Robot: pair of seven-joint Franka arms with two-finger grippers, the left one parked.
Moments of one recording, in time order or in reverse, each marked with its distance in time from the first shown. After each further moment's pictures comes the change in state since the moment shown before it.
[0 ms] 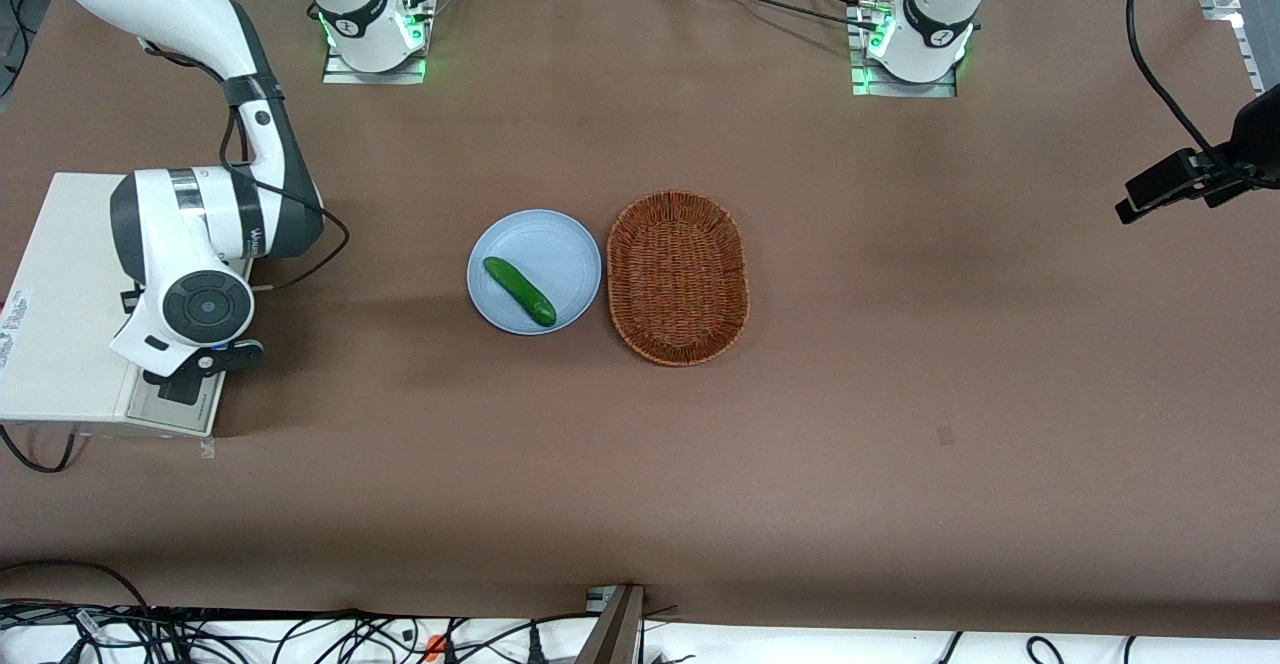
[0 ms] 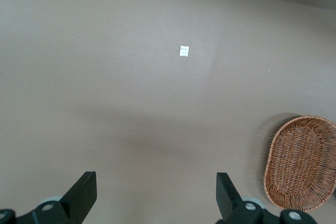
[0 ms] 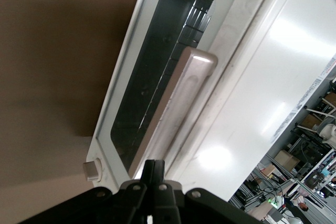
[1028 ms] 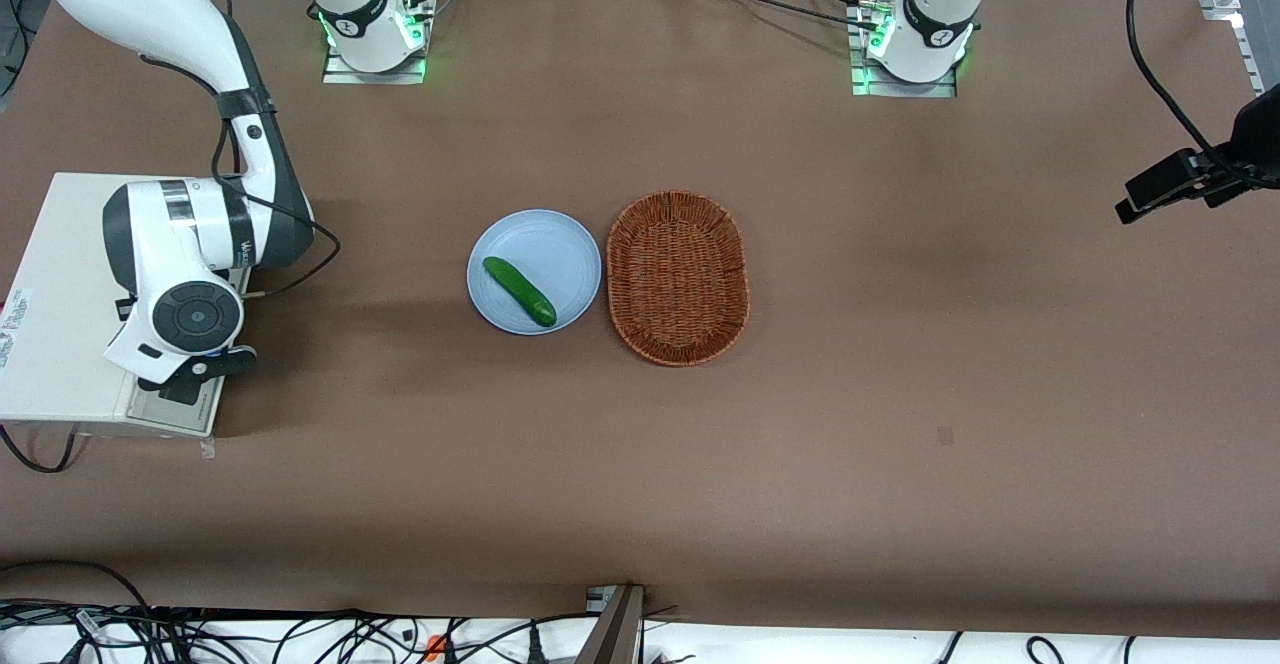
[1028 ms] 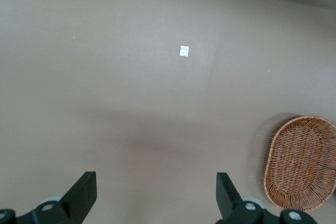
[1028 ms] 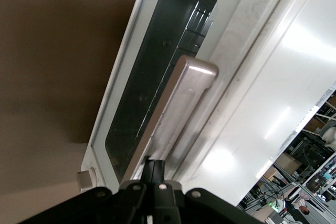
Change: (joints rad) arm -0.021 0.024 0.003 0.000 0.004 0.031 -0.010
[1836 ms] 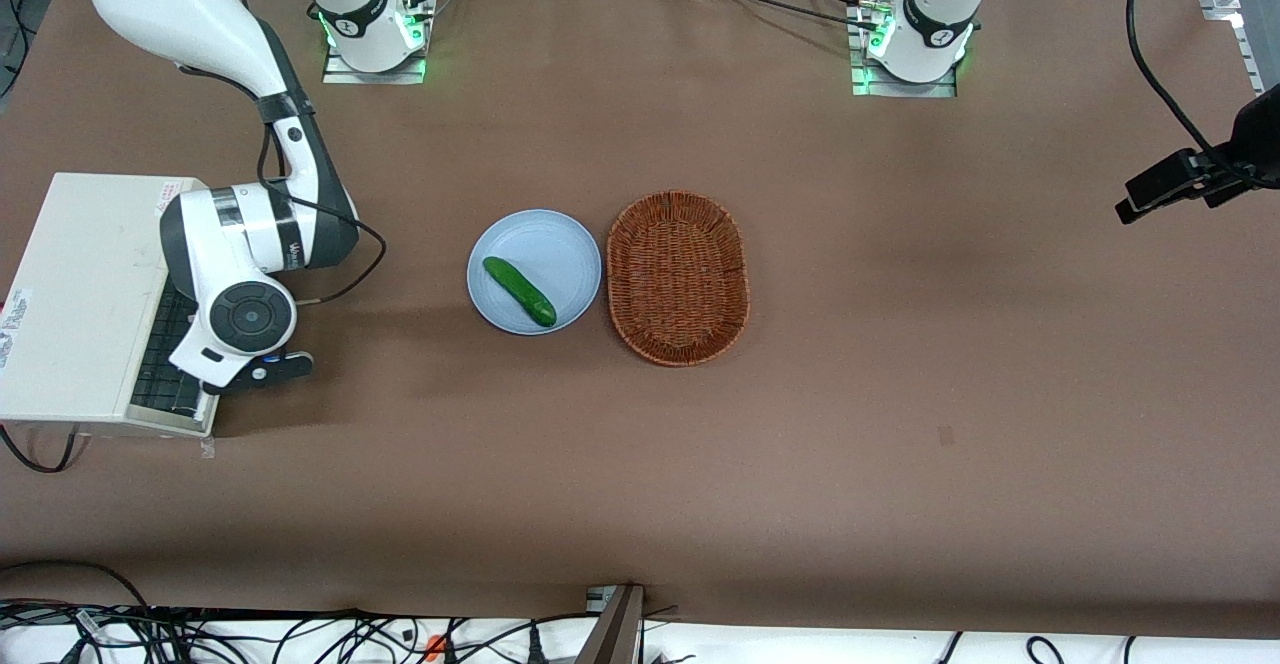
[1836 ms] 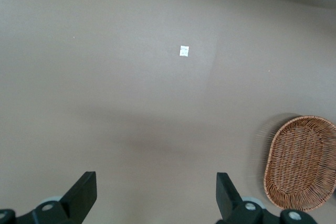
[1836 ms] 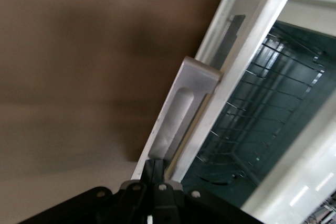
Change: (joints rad) arm 0.051 0.039 0.027 0.004 0.124 0.058 0.063
